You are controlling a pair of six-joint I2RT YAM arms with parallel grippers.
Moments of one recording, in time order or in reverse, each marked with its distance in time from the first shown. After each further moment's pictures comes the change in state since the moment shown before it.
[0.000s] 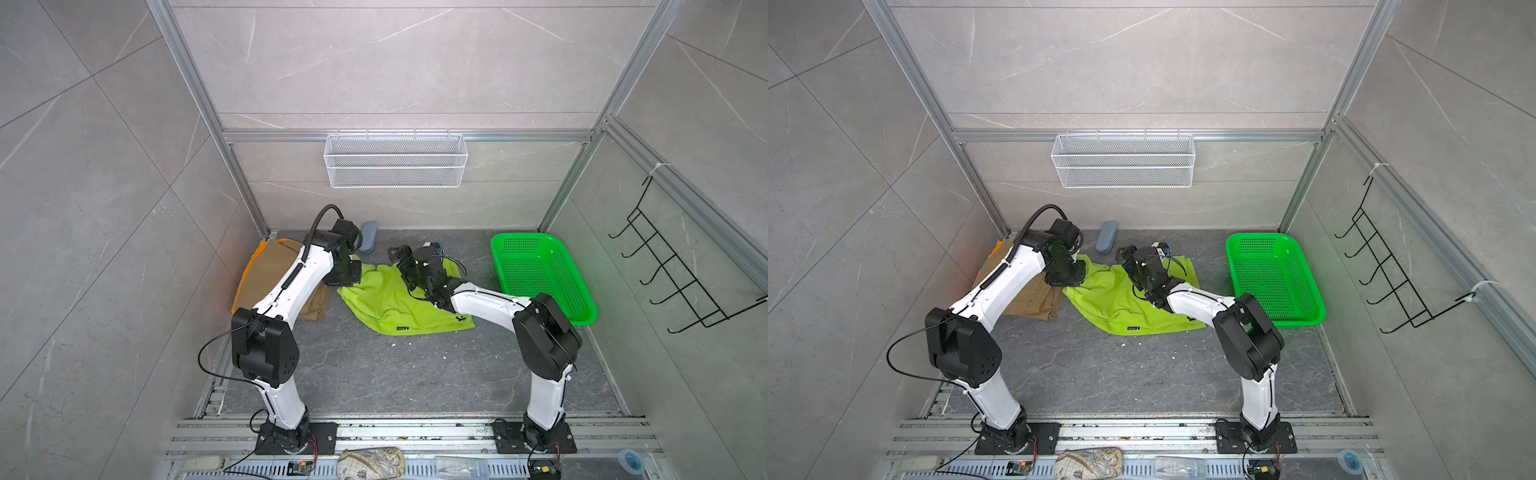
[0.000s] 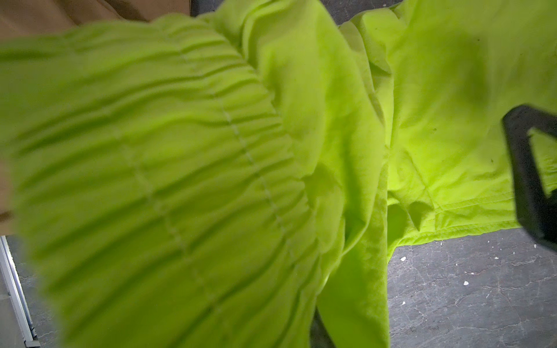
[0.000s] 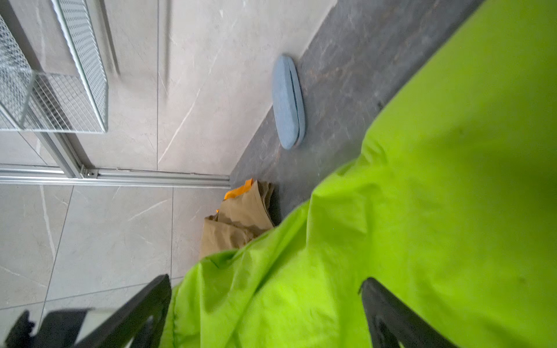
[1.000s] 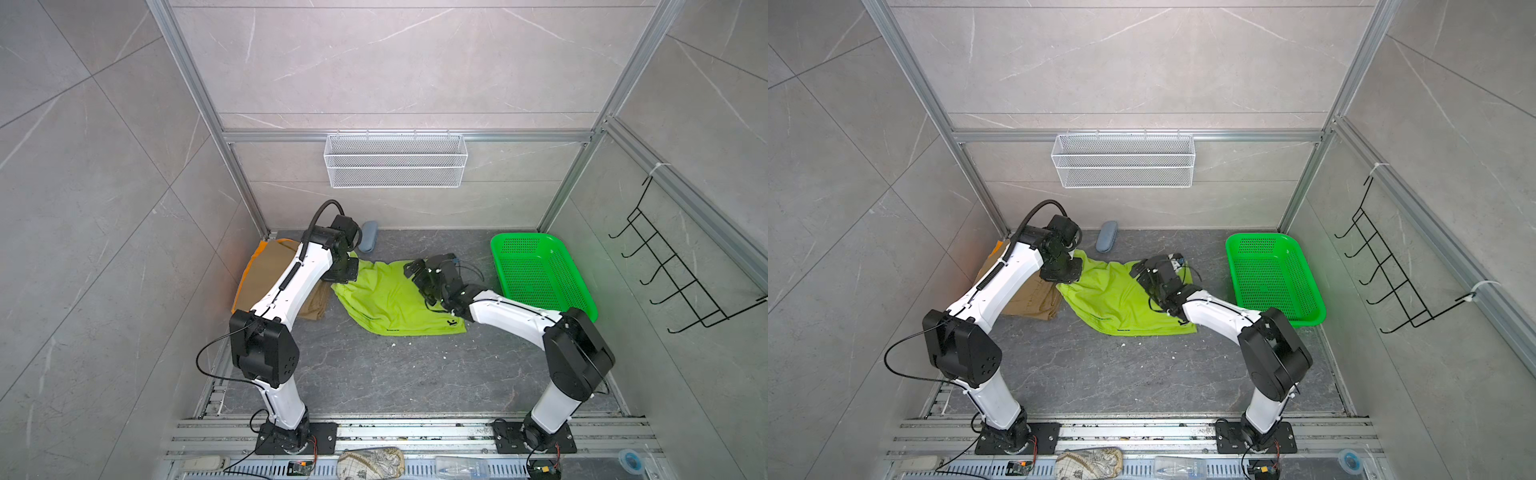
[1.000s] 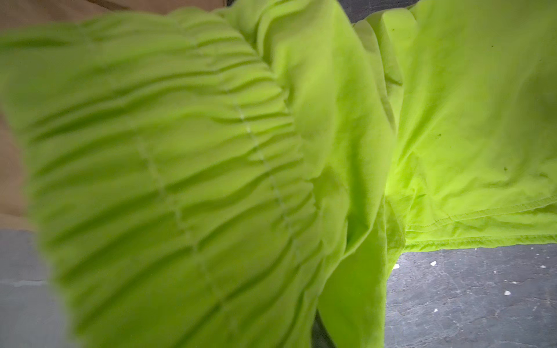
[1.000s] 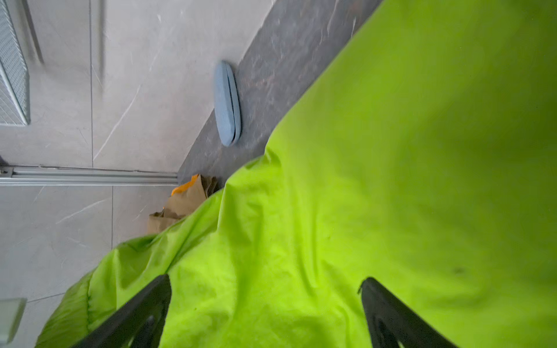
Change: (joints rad) left arm 0.000 0.004 0.077 -0.071 -0.116 0.066; right arm -0.070 -0.190 -0.087 -0.299 0.014 -0.116
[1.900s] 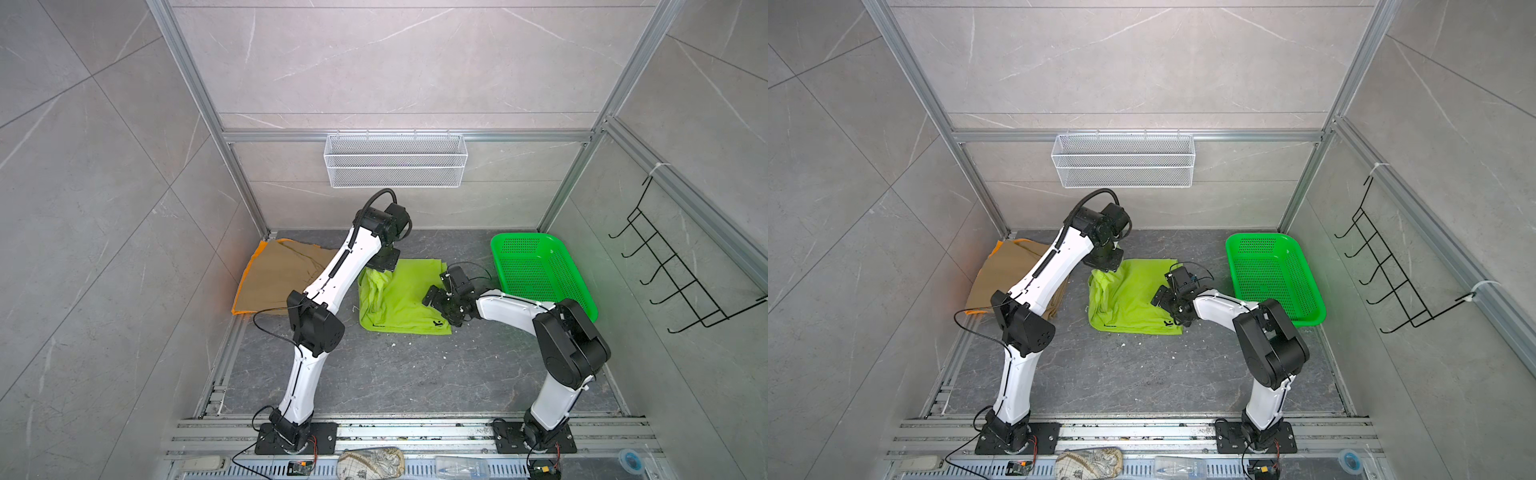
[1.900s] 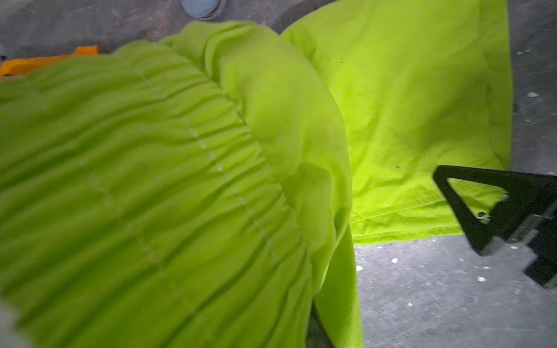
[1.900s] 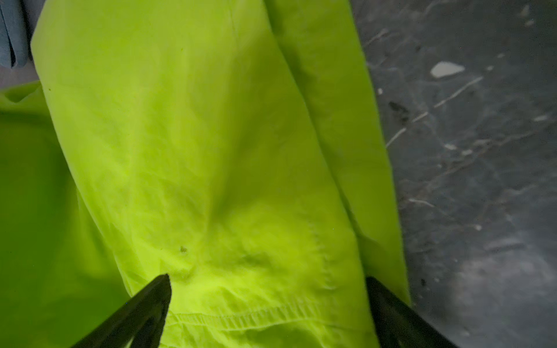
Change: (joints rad) left arm -0.241 0.423 0.680 -0.318 -0.055 -0.010; right arm -0.126 0.077 -0.118 -0.231 -0.190 -0.240
